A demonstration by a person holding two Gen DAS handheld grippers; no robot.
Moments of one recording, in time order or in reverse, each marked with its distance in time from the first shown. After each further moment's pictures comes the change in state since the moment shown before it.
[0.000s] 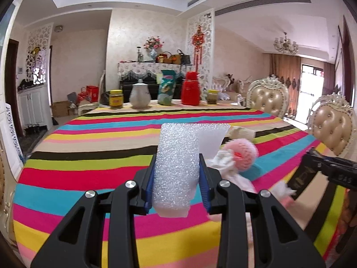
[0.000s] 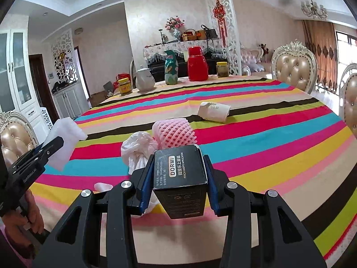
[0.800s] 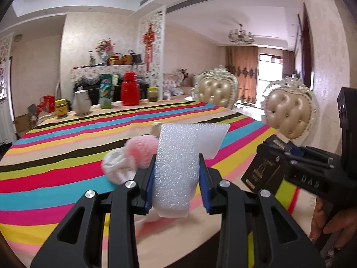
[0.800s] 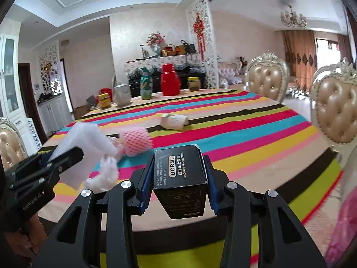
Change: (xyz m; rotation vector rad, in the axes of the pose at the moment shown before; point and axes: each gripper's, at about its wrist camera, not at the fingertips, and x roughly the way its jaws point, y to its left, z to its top) left arm -0.020 -0.148 -0.006 0.127 0.015 -0.279; right arm -0.082 -0.066 -0.023 0.022 -0.106 -0.141
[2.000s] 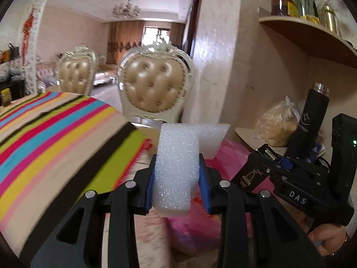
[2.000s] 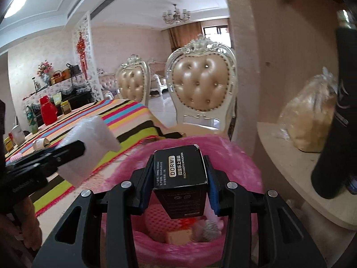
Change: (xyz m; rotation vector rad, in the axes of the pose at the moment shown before) left arm 0.079 -0.342 -0.014 0.211 0.179 -0.766; right arm -0.196 -0.268 -0.098 0.347 -0.051 -0.646
